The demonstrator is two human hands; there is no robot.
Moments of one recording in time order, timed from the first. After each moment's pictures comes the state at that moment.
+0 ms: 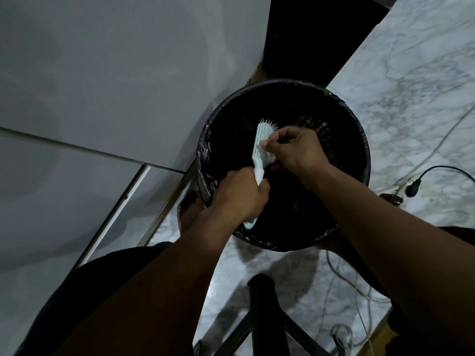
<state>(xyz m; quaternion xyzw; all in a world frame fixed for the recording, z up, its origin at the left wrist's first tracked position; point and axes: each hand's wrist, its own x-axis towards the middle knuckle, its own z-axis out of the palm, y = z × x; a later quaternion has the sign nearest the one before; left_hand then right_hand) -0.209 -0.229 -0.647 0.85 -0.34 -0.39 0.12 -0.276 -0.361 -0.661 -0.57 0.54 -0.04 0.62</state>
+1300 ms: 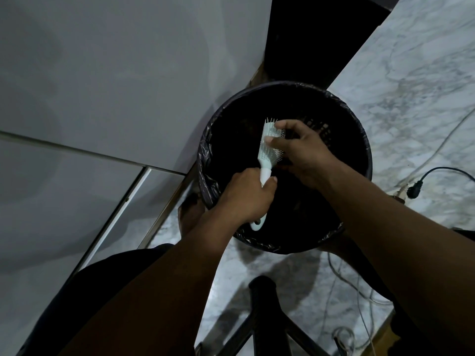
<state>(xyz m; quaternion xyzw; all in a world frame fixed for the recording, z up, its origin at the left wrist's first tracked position) -0.213 -0.233 -0.636 0.81 -0.31 -0.45 0.21 -0.275 -0.370 -0.654 -0.45 0.53 -0.05 0.72</state>
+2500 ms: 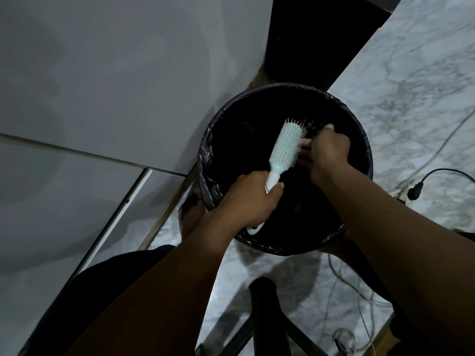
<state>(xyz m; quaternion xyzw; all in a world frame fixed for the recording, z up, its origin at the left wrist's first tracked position) -0.216 -0.232 -0.635 0.79 -0.36 -0.45 0.22 -0.281 -0.388 -0.660 -0.32 0.70 -0.19 0.61</state>
